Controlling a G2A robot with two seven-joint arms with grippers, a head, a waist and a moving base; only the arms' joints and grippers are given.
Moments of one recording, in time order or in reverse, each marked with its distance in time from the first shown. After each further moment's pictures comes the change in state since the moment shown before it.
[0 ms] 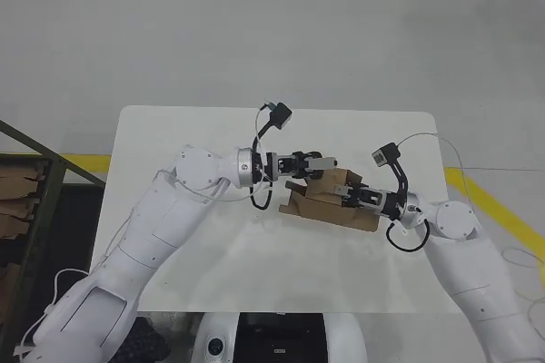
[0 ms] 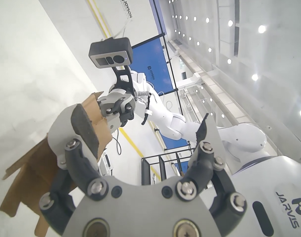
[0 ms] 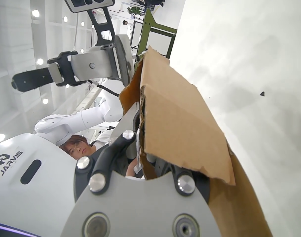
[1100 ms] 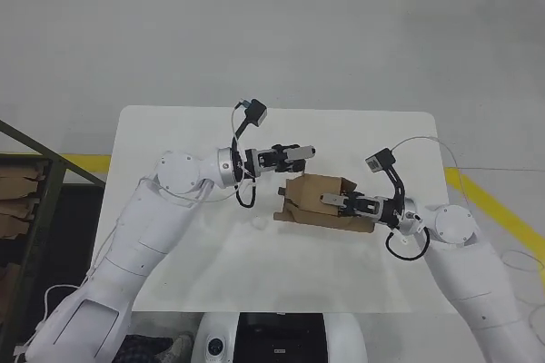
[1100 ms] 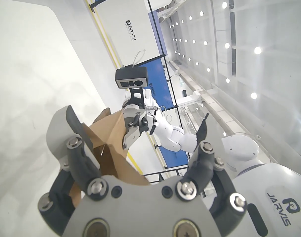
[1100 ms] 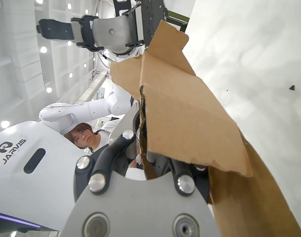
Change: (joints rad) left arm 0.062 0.020 -0.081 -0.017 0.000 0.012 0.014; right arm -0.038 0.006 -0.004 -0.080 -0.003 0.005 0.029
